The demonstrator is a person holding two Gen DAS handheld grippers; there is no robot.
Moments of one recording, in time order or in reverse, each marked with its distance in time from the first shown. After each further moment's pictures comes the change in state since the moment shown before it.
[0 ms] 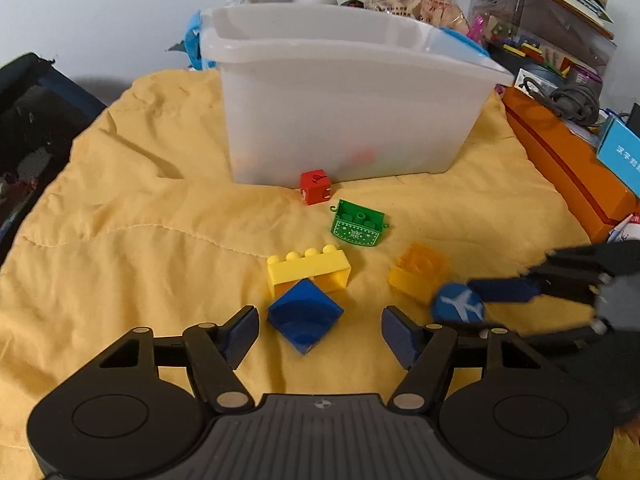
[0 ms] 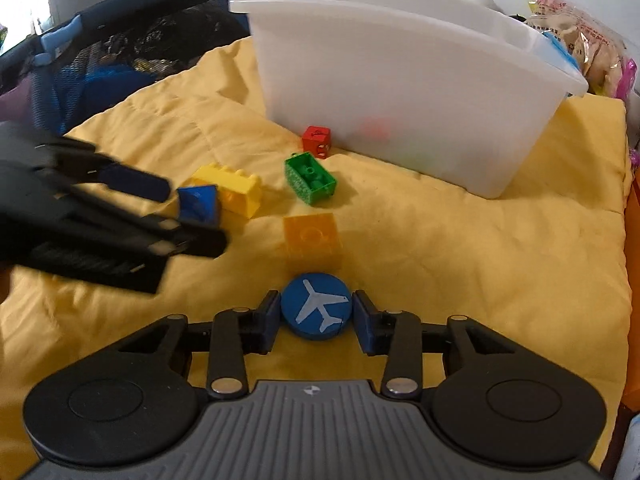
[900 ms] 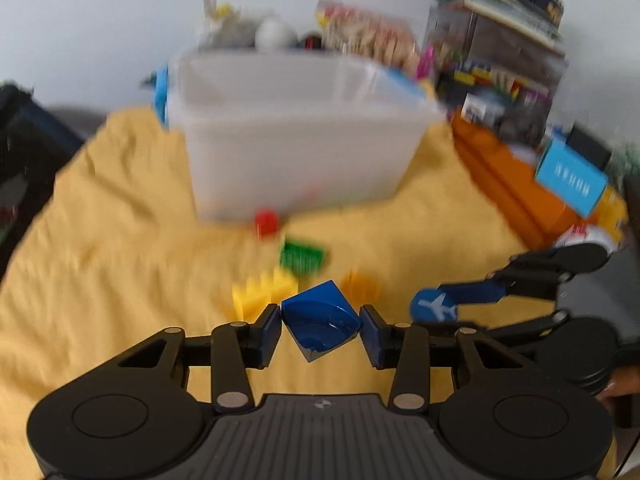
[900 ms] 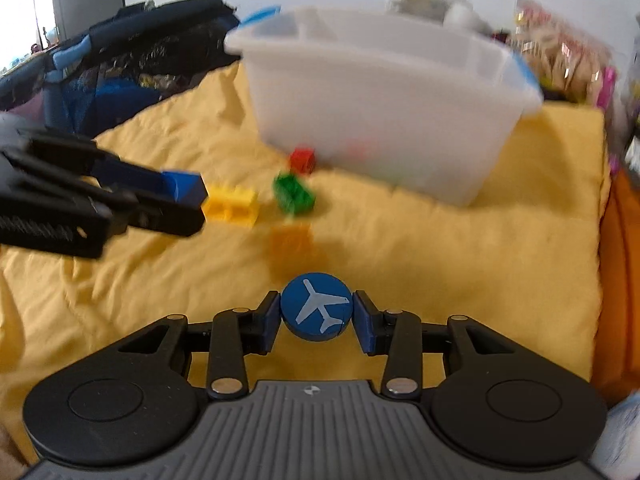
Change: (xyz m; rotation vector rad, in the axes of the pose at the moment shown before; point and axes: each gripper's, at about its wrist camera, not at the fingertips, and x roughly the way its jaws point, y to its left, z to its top) left arm -0.055 -0.018 0.015 0.040 -0.100 -0.101; right arm -0.036 -0.020 0.006 -0.010 -0.059 -0.004
